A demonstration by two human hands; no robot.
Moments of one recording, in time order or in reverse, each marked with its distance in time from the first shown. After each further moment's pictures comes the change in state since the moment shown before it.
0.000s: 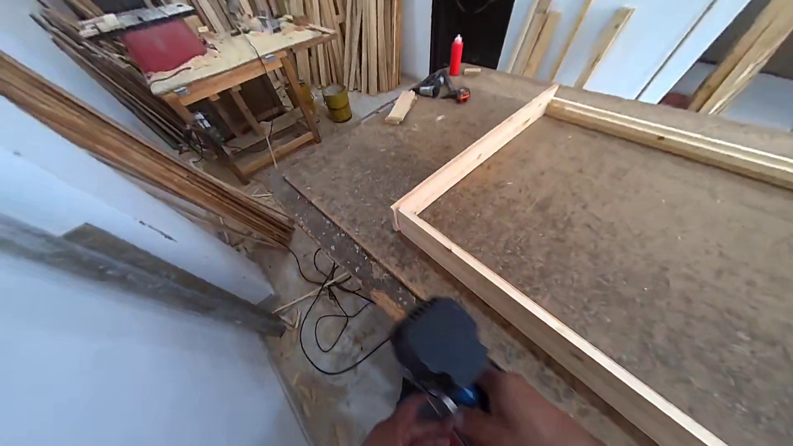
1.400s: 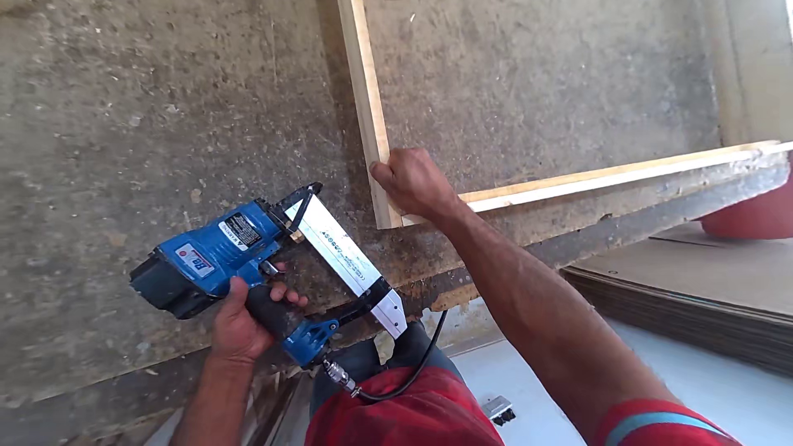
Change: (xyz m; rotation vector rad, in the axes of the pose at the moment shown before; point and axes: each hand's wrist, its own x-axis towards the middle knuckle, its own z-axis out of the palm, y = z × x) left_hand 0.435 0.018 -0.542 -0.564 -0.320 -0.493; right_hand 0.459 -0.043 -0.146 0.021 0.935 0.494
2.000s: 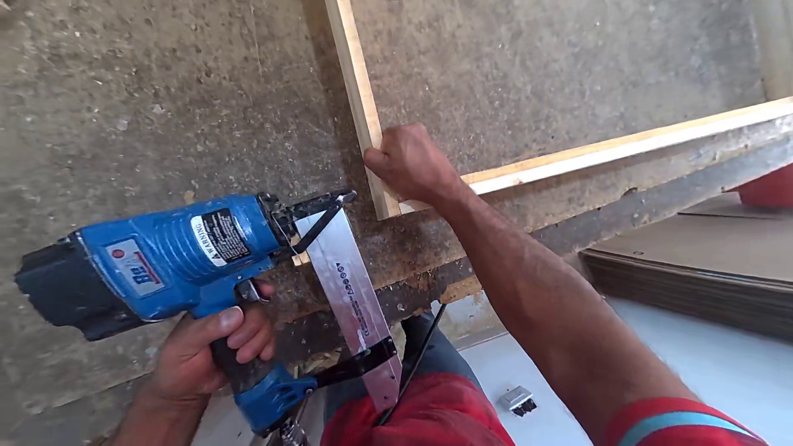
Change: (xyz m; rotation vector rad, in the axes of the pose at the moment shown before) left_hand -0.031 0.056 0.028 0.152 -0.363 -0.142; right_hand 0.001 0.001 -0.001 0.020 0.032 -0.013
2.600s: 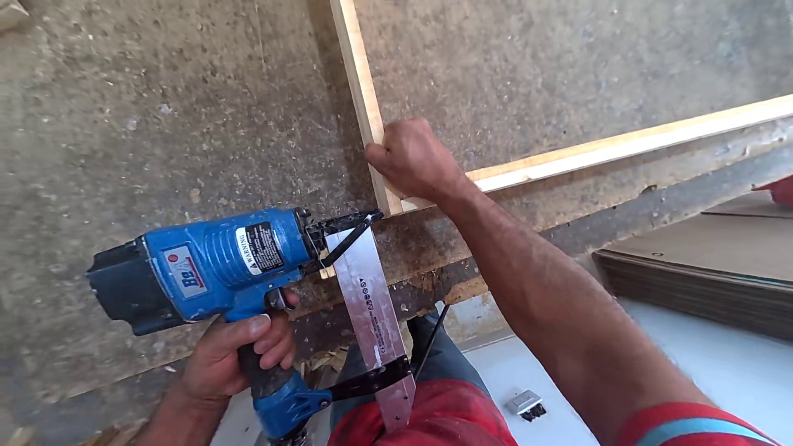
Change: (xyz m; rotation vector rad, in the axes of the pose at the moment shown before) left_hand 0.002 -0.022 0.007 -0.103 -0.055 -0.092; right_hand -0.001 0.002 0.000 -0.009 0.014 -0.061
